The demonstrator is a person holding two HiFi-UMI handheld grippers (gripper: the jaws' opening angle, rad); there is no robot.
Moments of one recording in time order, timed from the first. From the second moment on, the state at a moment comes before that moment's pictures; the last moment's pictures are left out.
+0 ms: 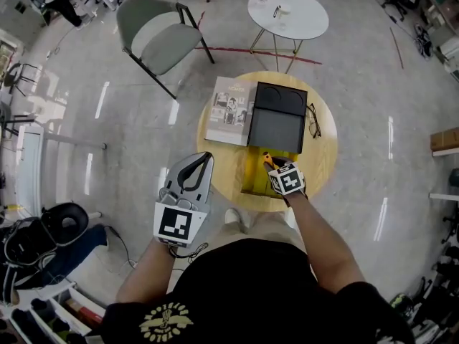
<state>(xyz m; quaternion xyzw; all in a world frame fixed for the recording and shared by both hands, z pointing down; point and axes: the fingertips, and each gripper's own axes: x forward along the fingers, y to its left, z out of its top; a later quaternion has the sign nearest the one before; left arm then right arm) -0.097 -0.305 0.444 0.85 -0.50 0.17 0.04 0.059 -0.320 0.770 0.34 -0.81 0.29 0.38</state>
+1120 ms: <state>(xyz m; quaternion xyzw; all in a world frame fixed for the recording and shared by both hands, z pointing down) -0.092 -0.293 0.420 0.86 -0.50 0.14 0.02 0.097 -0.291 0.595 0.40 -0.87 0.22 0.19</state>
